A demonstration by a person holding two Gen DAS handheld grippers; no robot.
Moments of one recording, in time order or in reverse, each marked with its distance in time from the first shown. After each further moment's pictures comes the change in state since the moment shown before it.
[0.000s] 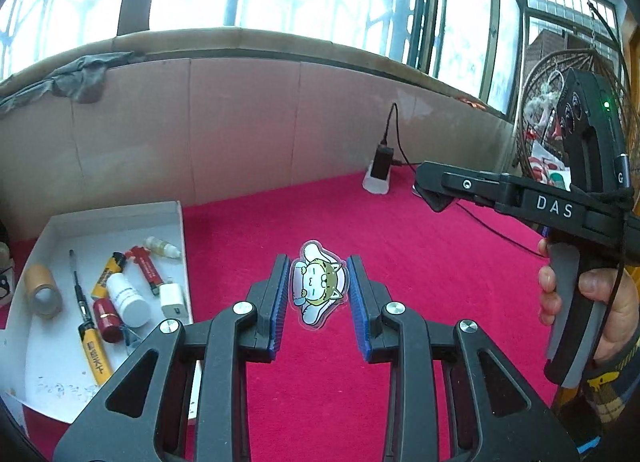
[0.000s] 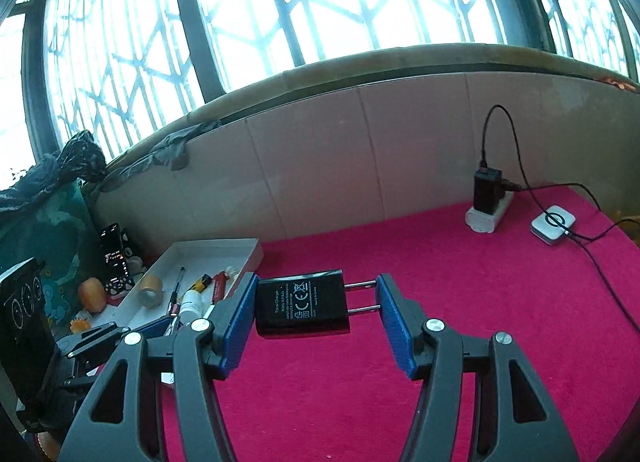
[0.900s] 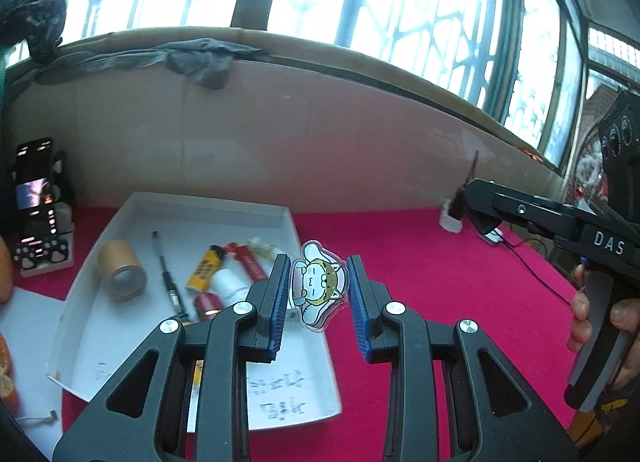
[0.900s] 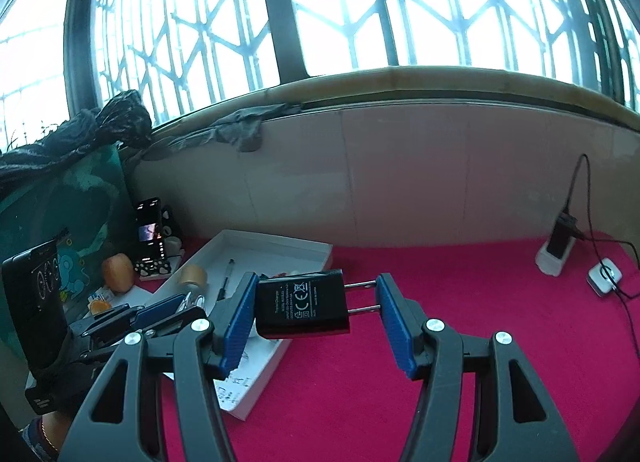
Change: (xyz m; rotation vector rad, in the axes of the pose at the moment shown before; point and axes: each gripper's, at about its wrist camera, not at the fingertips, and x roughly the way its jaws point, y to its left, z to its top) left arm -0.039 0.093 -0.007 -0.194 -0.072 0.175; right arm 0.040 0.096 0.019 -0.173 0.042 0.112
